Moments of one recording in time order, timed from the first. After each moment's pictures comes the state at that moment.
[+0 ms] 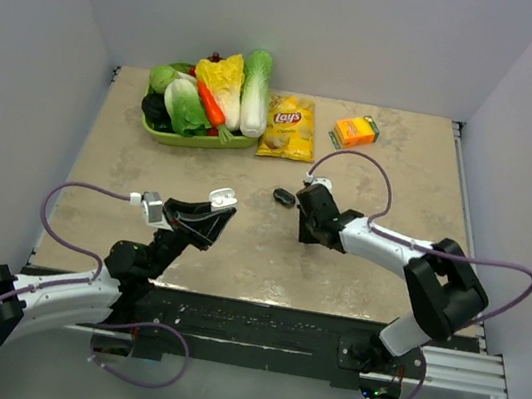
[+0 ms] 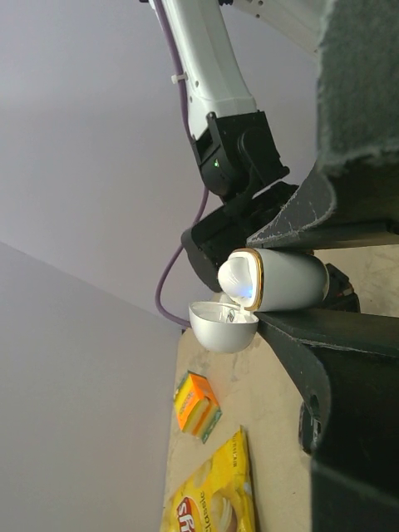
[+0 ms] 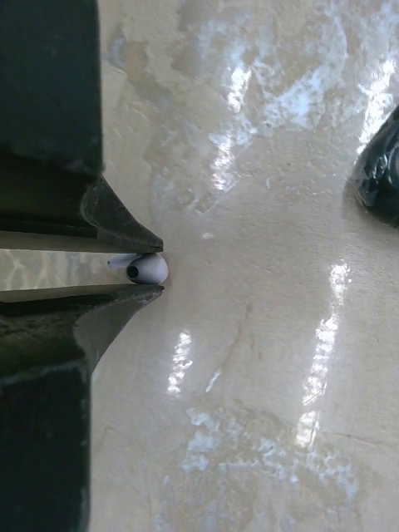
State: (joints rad) left arm -0.87 0.82 0.05 1.28 -0.17 -0.46; right arm 0.70 1.63 0.88 -0.27 0.26 0.46
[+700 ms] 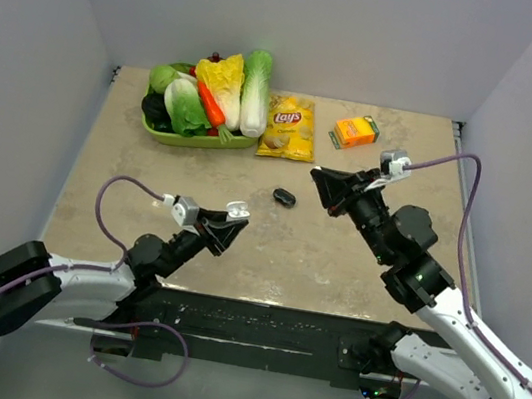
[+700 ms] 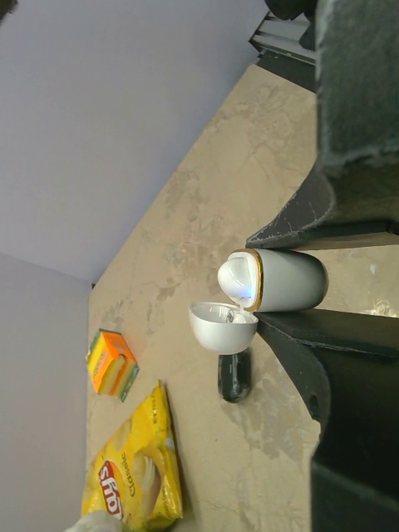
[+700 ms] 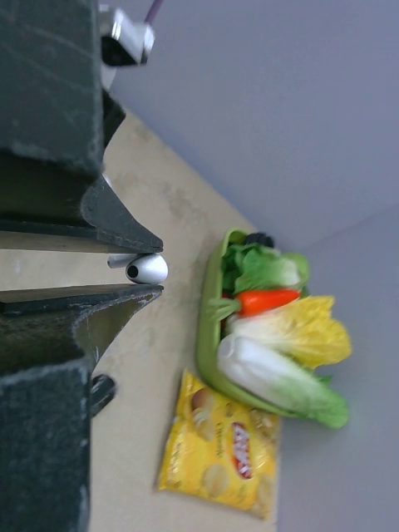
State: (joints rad) left arm -0.87 1.05 0.05 1.28 -0.14 -0.34; right arm 0.74 0.84 0.83 0.08 0.14 0.39
